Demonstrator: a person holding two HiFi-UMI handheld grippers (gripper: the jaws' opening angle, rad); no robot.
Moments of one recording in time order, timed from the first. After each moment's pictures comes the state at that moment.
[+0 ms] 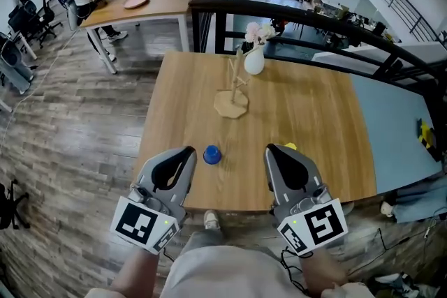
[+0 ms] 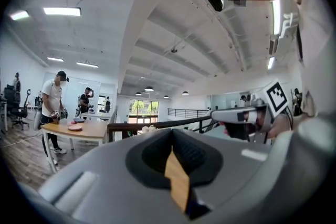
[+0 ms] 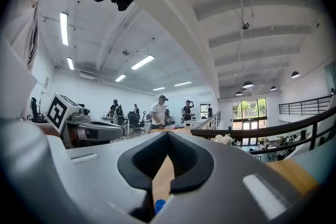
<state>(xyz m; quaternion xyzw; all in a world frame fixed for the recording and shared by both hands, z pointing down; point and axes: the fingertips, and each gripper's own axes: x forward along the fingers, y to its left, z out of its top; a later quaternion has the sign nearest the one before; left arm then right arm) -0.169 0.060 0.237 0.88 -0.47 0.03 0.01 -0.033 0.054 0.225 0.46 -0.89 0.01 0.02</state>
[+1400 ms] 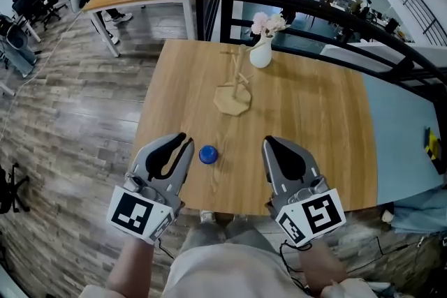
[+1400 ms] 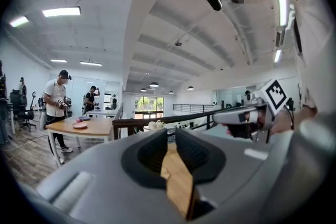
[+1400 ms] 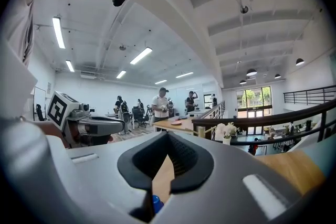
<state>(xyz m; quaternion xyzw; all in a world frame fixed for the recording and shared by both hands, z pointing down) -0.162 -0.013 0.266 0.86 -0.50 0.05 0.02 -0.021 -0.028 0.269 0.43 -0.90 0.05 0.05</state>
